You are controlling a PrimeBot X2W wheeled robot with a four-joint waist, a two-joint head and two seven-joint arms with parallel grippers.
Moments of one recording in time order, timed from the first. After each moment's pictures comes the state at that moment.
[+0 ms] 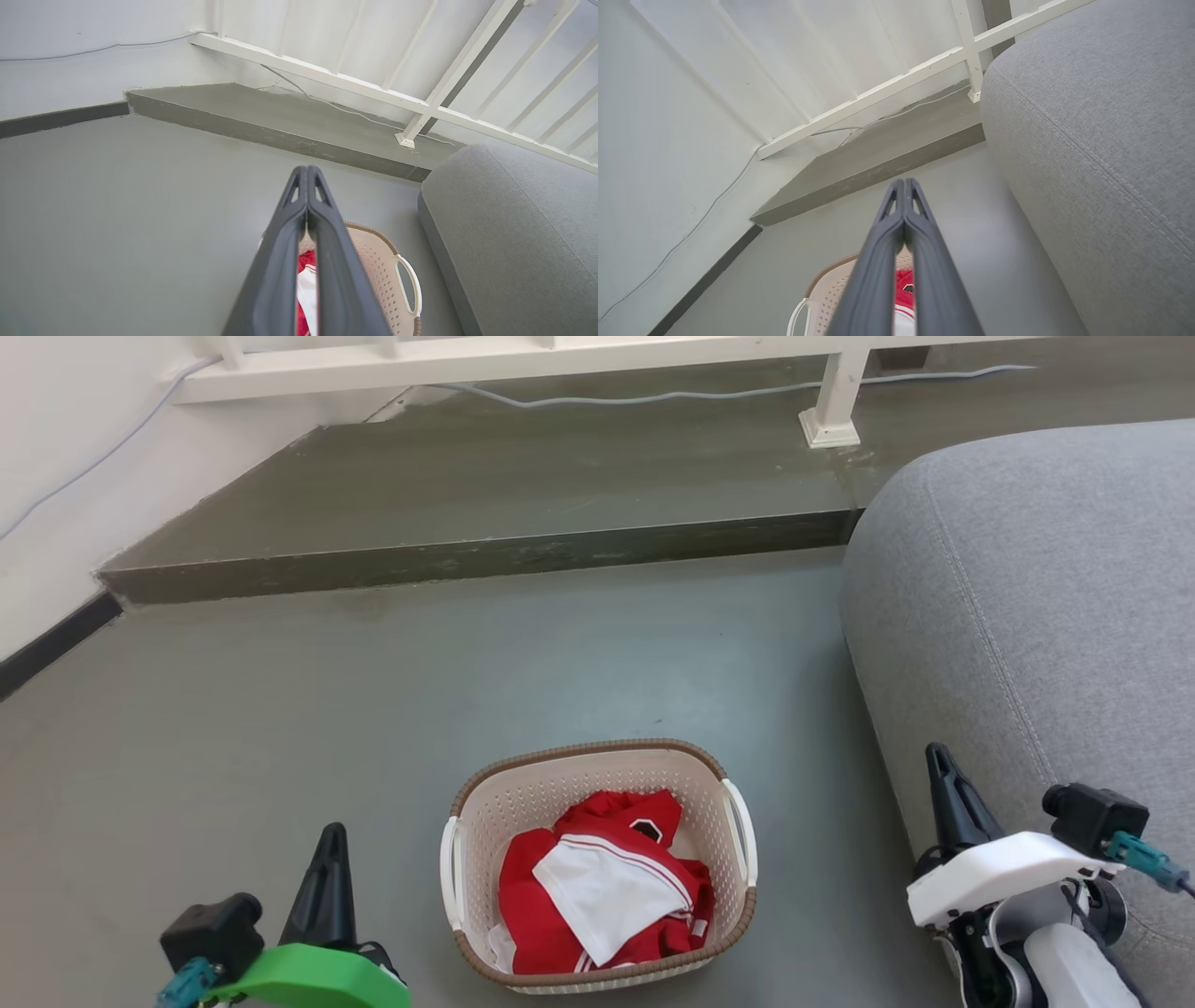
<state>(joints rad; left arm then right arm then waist) 0.09 0.07 -0.24 0.07 -0.53 0.09 -0.20 -0.01 -0.13 0.22 0.26 0.58 -0.04 -0.20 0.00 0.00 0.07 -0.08</state>
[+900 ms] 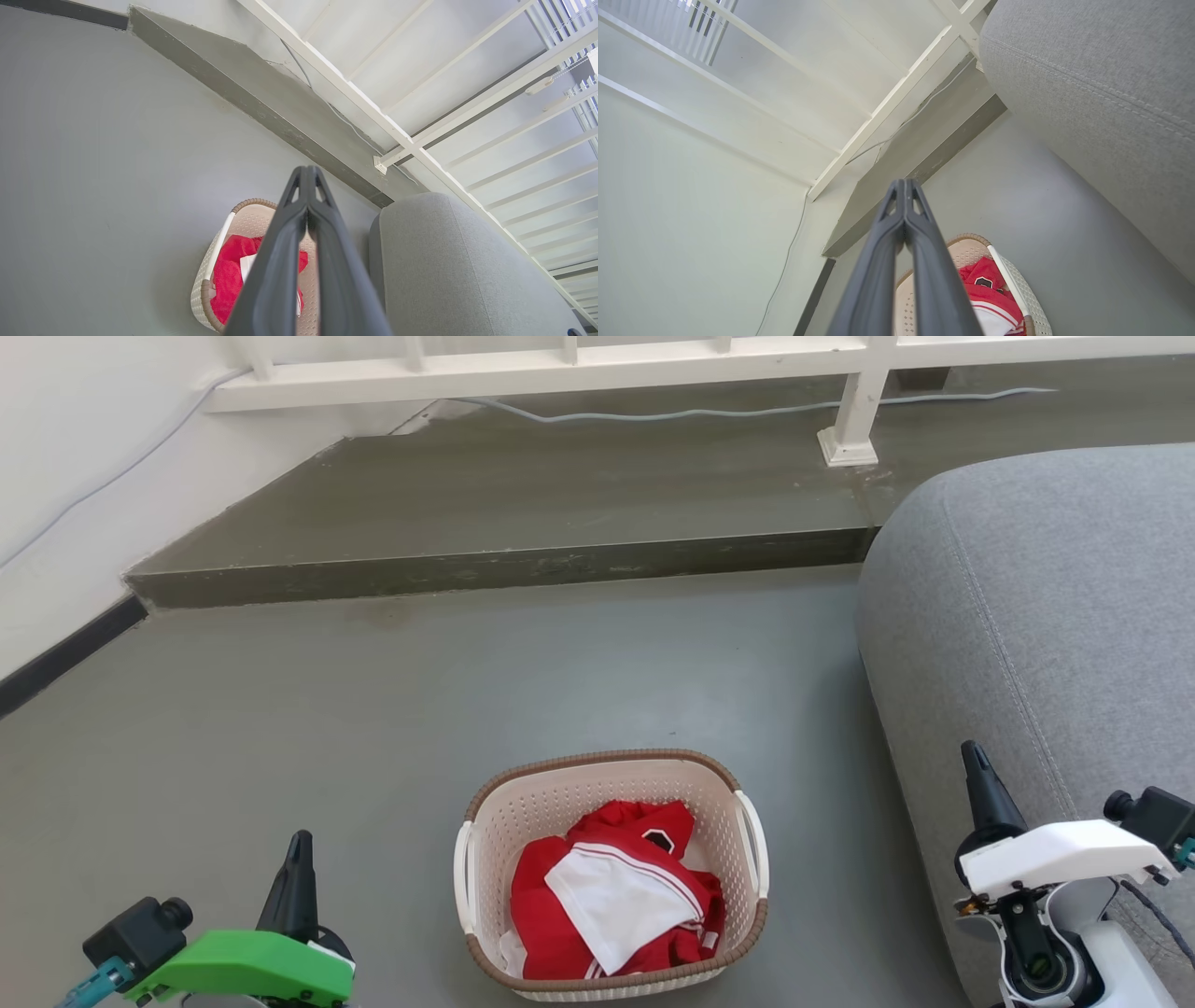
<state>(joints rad) 0.07 0.09 -0.16 0.11 -0.94 0.04 -0.12 -0.02 -0.11 0.12 0.26 0.95 0.01 -0.11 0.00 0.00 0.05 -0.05</state>
